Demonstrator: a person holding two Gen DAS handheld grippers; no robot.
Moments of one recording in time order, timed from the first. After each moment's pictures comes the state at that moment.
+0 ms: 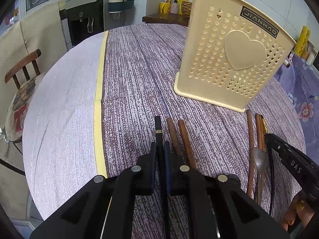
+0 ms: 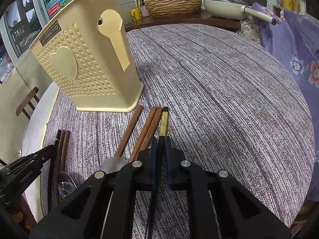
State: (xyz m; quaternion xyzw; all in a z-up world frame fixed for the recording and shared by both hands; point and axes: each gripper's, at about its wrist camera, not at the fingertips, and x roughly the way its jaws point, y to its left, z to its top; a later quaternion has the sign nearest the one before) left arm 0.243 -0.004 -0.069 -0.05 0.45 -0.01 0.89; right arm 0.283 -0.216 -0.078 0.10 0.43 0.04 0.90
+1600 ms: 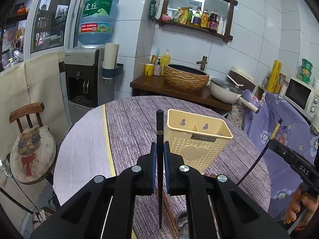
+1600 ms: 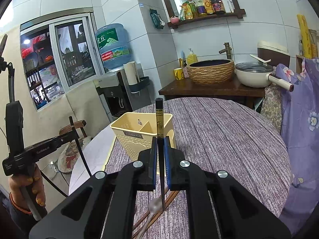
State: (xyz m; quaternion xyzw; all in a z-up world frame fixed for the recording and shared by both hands) left arm 0.200 0.015 0.073 -0.06 0.26 -0.07 0.96; right arm 0.228 -0.243 0.079 0.09 0.23 0.18 0.95
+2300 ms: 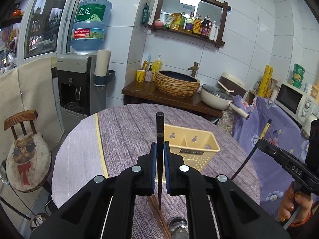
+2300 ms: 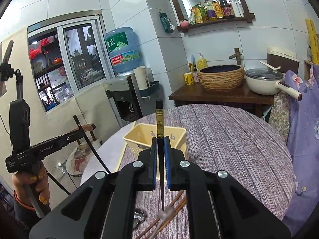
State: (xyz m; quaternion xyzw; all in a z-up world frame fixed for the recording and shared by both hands) left arm 0.203 0.020 0.106 -0.07 0.25 -0.11 0.96; right arm 0.234 -0.235 0.112 0.09 0.22 0.22 0.95
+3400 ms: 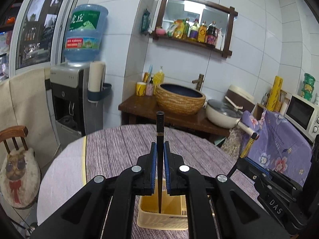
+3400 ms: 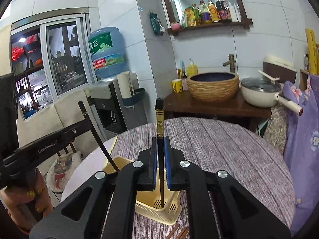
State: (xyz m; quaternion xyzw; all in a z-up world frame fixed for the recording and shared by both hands) left arm 0.299 -0.026 0.118 -0.08 0.22 -0.08 0.97; right arm 0.334 -0.199 0.114 0.07 0.22 0.15 0.96
